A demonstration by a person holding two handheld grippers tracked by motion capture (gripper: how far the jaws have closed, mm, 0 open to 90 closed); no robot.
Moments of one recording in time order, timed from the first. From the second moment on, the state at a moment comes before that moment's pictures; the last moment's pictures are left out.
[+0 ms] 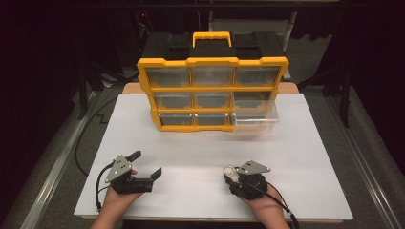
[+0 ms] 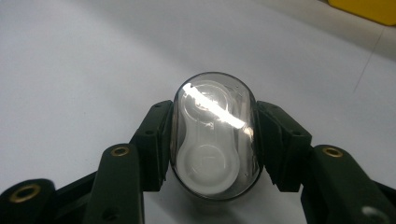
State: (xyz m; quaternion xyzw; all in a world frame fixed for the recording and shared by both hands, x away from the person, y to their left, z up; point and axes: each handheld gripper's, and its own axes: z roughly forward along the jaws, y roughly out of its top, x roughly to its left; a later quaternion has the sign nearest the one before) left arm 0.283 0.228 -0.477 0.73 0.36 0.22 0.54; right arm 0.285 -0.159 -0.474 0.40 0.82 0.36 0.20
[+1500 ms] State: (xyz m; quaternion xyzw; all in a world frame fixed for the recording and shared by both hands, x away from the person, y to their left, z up) left arm 0.283 0.229 -0.476 0.73 0.36 0.22 0.54; right arm 0.297 -0.233 -0.462 0.44 0.80 0.36 0.21
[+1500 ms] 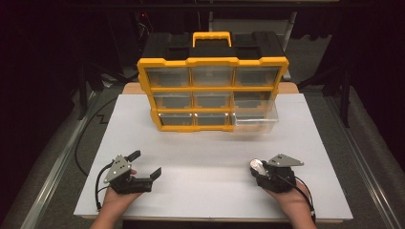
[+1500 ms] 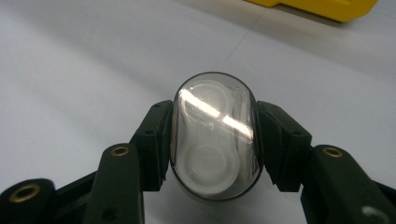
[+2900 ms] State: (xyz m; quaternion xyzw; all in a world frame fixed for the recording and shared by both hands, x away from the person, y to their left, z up) left arm 0.283 0.226 -0.476 0.73 0.35 0.21 0.54; right arm 0.310 -0.238 -0.435 0.39 0.87 0.28 0.14
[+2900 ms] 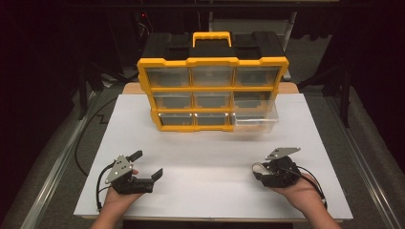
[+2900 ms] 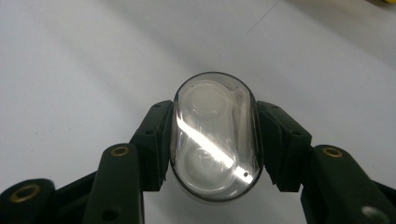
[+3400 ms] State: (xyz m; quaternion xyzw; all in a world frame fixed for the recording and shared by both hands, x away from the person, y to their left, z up) left arm 0.282 0.225 -0.476 0.73 0.34 0.21 0.55; right arm 0.319 -0.239 -0.427 0.37 0.89 0.23 0.11
